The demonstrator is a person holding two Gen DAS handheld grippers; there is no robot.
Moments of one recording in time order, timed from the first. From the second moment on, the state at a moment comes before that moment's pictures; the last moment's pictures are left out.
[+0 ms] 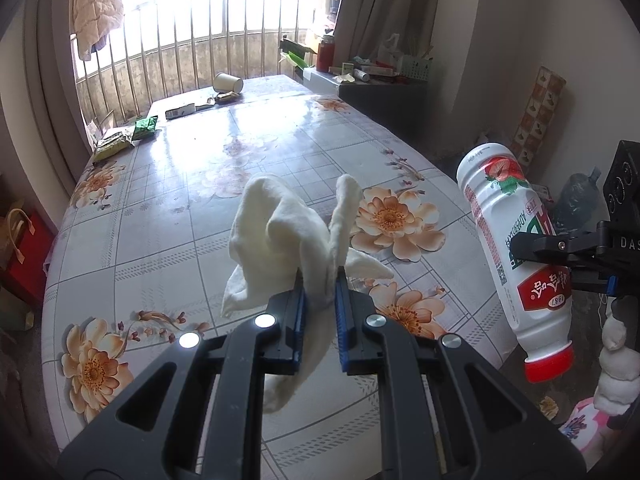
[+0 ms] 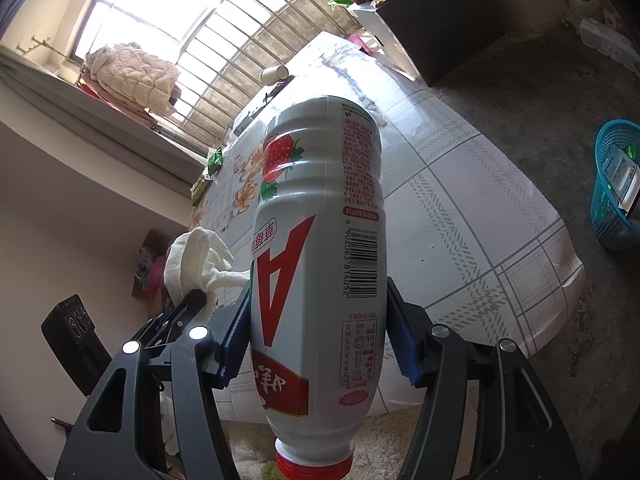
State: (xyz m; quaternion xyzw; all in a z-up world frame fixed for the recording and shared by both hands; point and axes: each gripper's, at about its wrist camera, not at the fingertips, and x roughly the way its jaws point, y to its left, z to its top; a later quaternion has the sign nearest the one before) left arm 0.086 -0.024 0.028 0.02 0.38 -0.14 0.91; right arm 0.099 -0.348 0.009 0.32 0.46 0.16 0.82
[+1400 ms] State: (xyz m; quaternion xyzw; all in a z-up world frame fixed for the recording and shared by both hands) left arm 0.092 -0.067 0.035 0.05 0.38 -0.17 0.91; right arm 0.073 -0.386 0.002 0.36 0.44 0.15 0.81
